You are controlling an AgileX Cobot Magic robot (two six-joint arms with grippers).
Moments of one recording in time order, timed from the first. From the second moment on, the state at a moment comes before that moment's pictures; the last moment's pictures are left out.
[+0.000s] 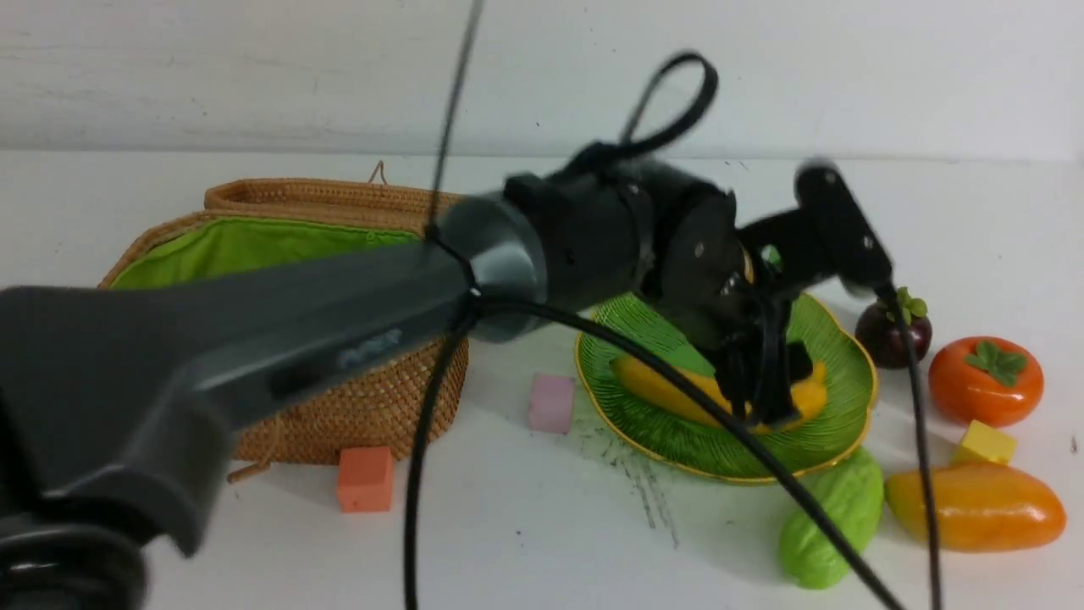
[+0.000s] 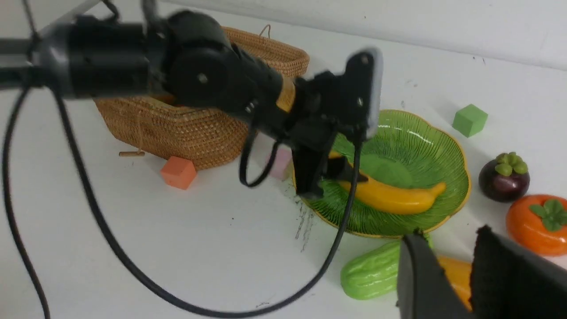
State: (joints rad) right arm 0.53 0.54 -1.16 -0.01 1.13 0.11; left arm -0.81 1.98 -1.79 -0.06 0.63 0.46
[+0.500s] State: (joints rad) right arm 0.53 0.86 -1.16 -0.02 1.27 0.26; left arm -0.81 1.23 -1.51 -0.05 0.93 0.02
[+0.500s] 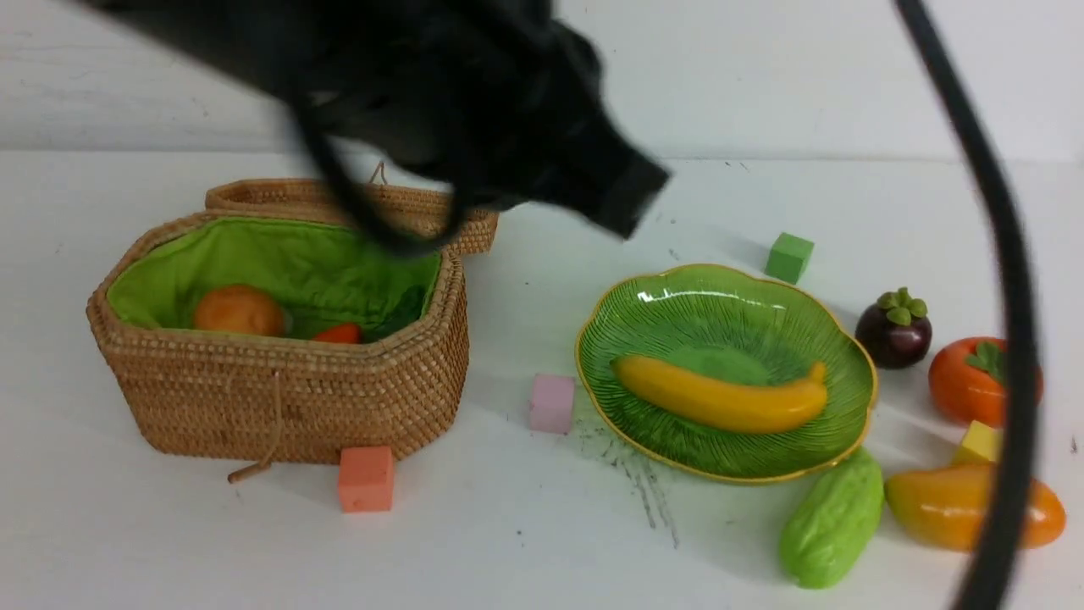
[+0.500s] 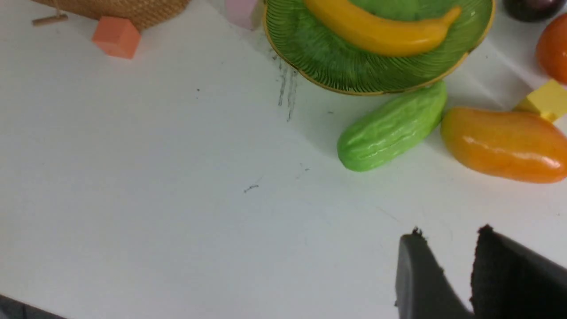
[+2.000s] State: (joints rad) right arm 0.40 1.74 -1.11 0.04 0.91 0.60; left arm -0.81 0.34 -0.72 -0.07 0.69 -0.13
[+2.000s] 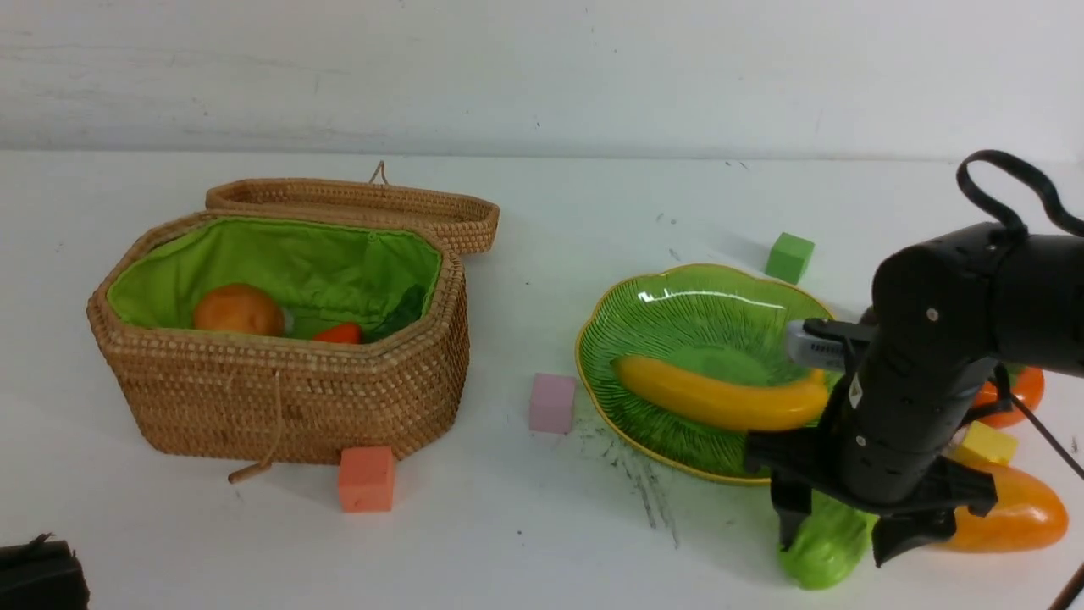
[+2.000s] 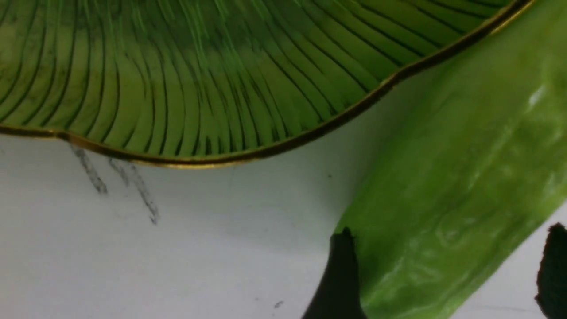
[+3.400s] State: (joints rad) right arm 0.52 1.46 -1.16 0.00 1.12 0.61; left arm -0.81 0.34 -0.72 -0.07 0.76 -0.03
